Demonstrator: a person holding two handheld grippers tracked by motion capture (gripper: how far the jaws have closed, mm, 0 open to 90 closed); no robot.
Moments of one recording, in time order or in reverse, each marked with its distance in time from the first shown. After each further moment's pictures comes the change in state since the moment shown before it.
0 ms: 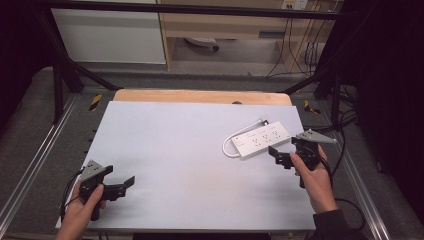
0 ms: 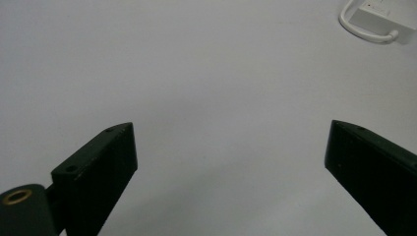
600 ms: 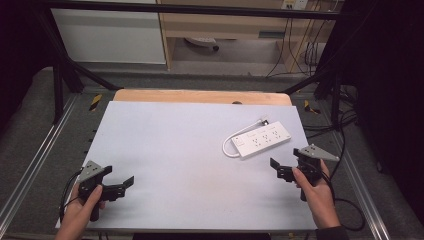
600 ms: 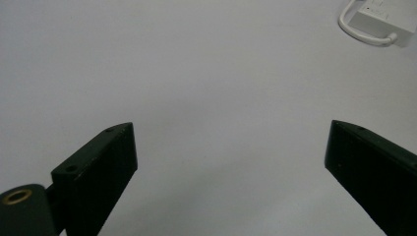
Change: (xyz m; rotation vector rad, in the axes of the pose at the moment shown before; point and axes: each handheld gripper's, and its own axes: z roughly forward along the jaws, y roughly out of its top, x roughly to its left) left arm 0.000 0.000 -0.002 -0.004 0.001 -0.004; right arm 0.004 -0.038 -0.012 -0.026 -0.010 0.001
